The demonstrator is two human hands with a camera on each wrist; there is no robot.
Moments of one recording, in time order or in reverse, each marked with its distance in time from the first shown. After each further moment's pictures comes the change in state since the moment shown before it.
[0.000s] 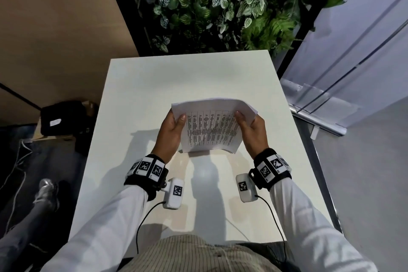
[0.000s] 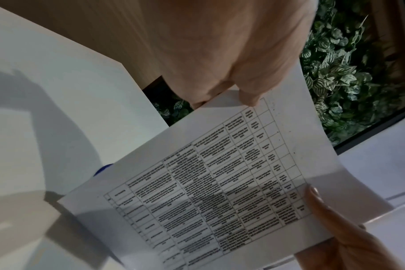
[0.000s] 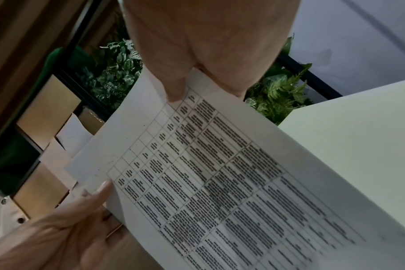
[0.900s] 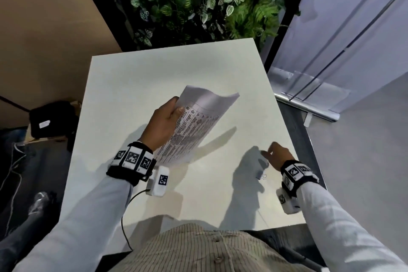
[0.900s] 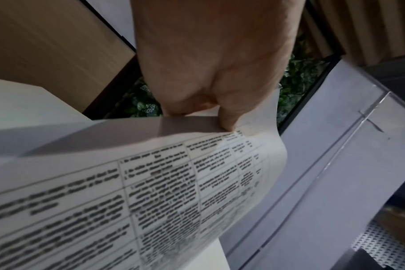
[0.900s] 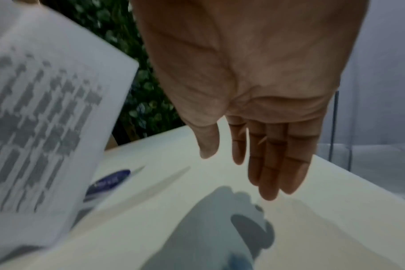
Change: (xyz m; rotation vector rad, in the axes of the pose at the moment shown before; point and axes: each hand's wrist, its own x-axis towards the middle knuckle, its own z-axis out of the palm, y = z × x) left_hand 0.013 0.036 0.040 0.520 -0.200 0.138; right_hand -0.030 0.110 -0.170 -0.958 -0.242 0.726
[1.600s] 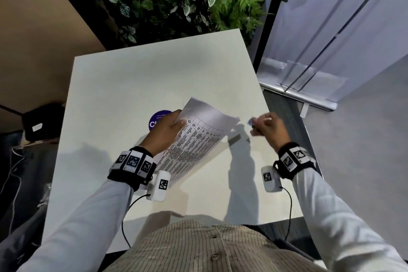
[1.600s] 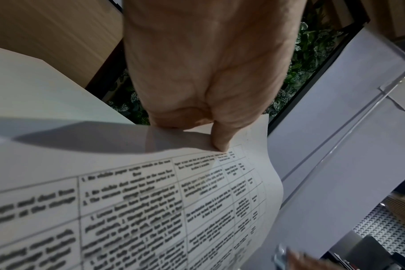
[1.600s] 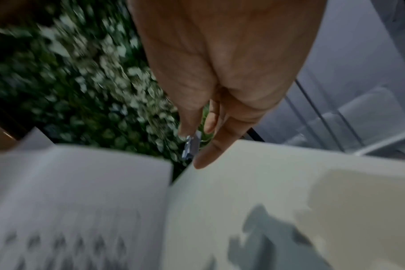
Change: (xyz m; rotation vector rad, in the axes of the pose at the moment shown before) left_hand 0.007 0.028 0.070 0.058 -0.233 -0.146; right_hand 0.008 -0.007 -0.060 0.908 0.111 -0.271
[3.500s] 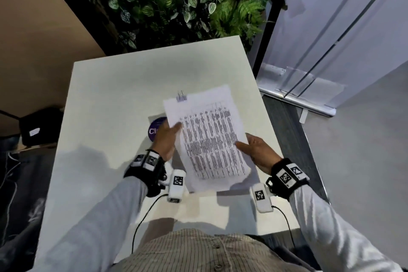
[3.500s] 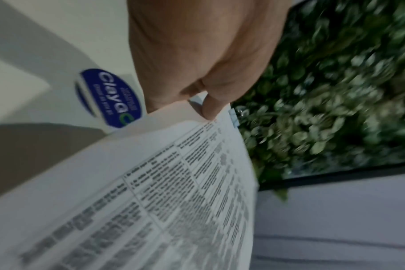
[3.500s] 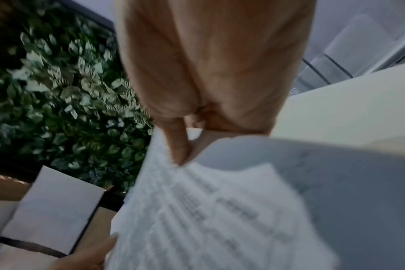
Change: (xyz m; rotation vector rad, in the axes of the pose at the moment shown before) left_hand 0.041 -0.033 0.030 -0.766 0.231 -0.392; right_hand -0.015 0.014 0.030 0.094 -0.505 0.156
